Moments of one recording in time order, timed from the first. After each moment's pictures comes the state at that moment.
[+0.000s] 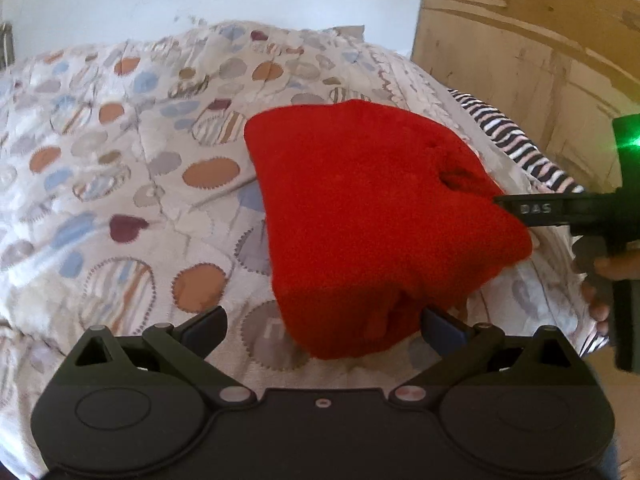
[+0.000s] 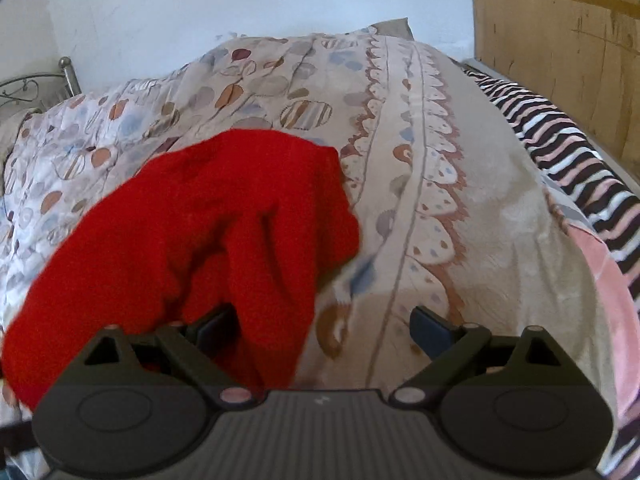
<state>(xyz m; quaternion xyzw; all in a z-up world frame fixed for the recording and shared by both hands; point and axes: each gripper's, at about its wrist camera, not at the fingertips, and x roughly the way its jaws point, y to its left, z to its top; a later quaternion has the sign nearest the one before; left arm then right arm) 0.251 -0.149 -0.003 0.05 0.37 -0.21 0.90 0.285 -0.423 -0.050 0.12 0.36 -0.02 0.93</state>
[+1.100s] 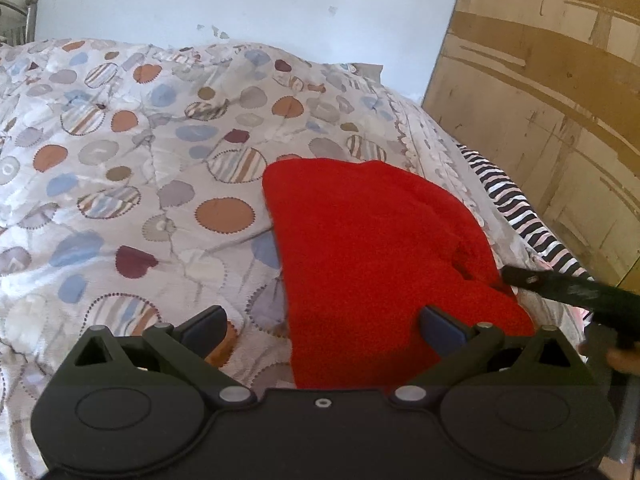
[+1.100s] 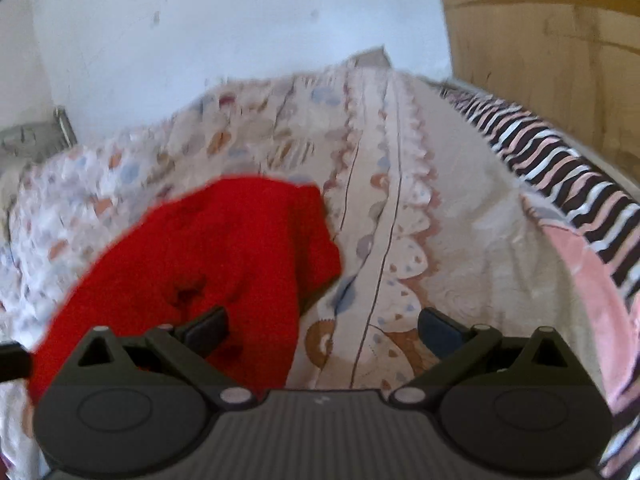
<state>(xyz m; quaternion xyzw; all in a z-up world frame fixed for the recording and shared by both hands) 0.288 -0.128 0.016 -0.04 0.35 -0.20 0.91 0.254 -0.434 -0.031 0.18 0.28 -0.03 0.94</state>
